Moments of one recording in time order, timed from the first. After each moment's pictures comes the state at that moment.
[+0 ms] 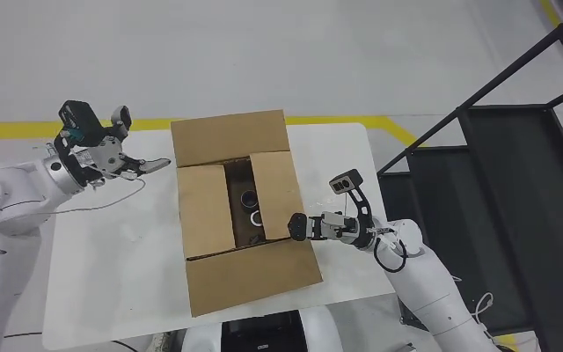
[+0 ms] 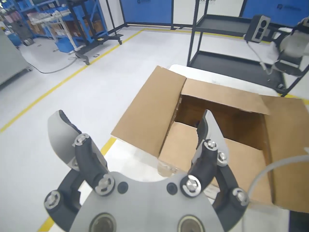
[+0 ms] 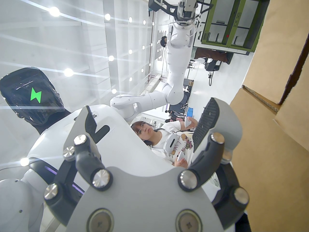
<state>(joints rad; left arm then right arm) 1.06 -0.80 -1.36 -1.53 0.79 -0.97 -0.20 -1.46 -1.14 1.30 -1.59 0.80 -0.43 1.27</state>
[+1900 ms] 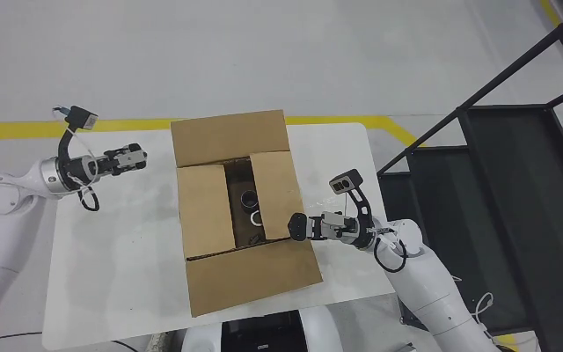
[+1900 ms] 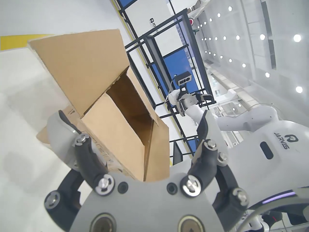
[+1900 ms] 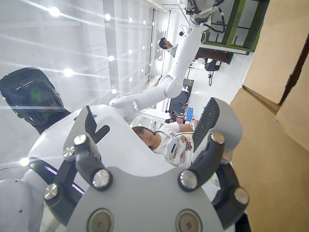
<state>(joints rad) 0.85 -0.78 -1.15 -1.17 -0.51 -0.63 -1.19 -1.46 -1.14 1.30 -1.59 0.80 -0.43 1.26</state>
